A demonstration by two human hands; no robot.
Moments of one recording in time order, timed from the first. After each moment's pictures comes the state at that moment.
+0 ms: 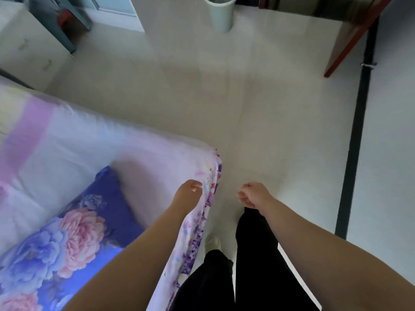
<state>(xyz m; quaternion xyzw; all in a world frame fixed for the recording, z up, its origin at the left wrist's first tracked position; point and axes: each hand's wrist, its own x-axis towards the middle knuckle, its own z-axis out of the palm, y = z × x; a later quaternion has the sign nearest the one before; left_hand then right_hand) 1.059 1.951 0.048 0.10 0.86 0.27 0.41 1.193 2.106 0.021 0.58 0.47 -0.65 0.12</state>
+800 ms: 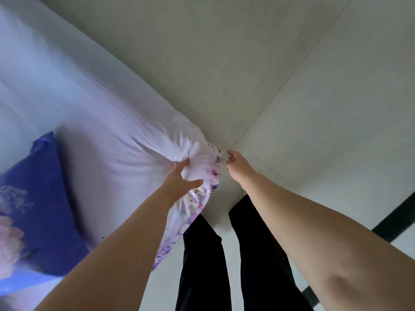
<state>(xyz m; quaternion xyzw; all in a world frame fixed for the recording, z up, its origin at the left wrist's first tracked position) 0.923 2.081 -0.178 -0.12 0.81 0.25 0.52 0.977 2.253 -0.259 0.40 0.61 -0.58 0.36</state>
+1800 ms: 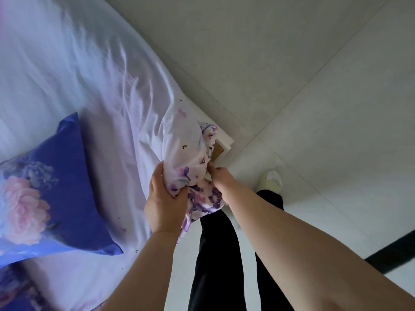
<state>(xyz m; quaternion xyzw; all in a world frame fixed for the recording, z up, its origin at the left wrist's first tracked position) 0.980 2.052 -0.122 -0.19 0.96 0.17 0.15 0.966 2.166 -0.221 0.45 0.47 -0.63 0.43</state>
